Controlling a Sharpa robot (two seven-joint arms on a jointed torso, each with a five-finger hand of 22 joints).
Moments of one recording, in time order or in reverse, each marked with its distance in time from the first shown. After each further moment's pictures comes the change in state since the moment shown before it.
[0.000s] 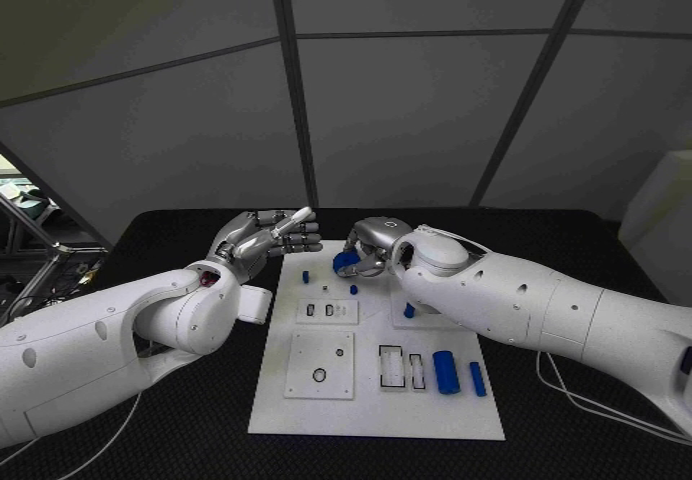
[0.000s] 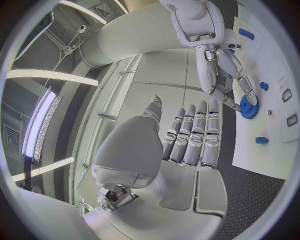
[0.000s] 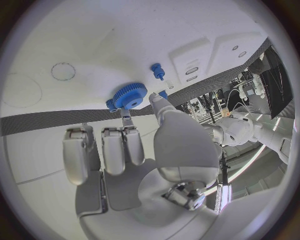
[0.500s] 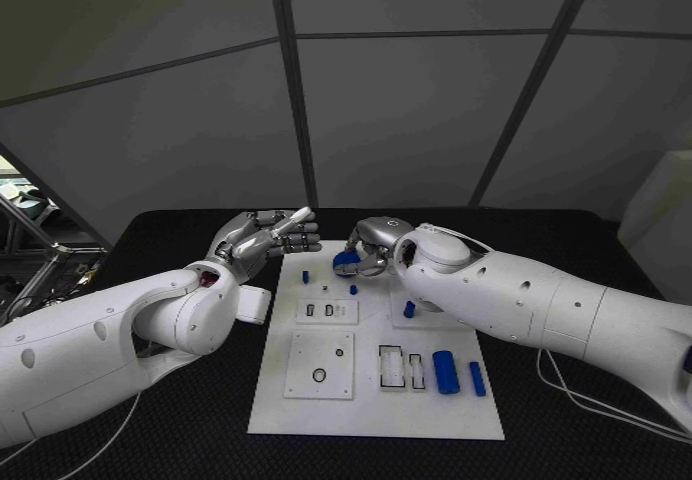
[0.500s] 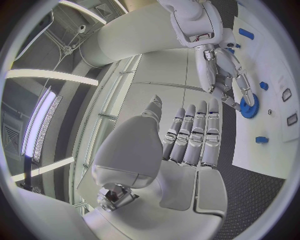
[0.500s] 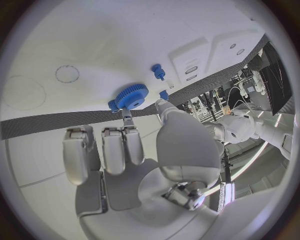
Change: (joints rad) left arm 0.000 -0.001 0.000 0.000 0.000 0.000 -0.001; left_hand 0.000 0.000 0.000 0.000 0.000 0.000 0.000 0.000 0.000 0.000 0.000 0.000 0.000 0.000 0.000 0.000 0.000 0.000 0.000 0.000 0.000 0.000; right arm 0.003 -0.011 0.002 0.001 0.030 0.022 -0.006; right_hand -0.026 -0.026 -0.017 0.171 0.000 -0.007 -0.001 0.012 0.011 0.000 0.000 0.000 0.000 0.004 0.004 0.000 0.000 0.000 0.000 0.000 0.000 0.000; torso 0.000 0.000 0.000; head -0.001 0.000
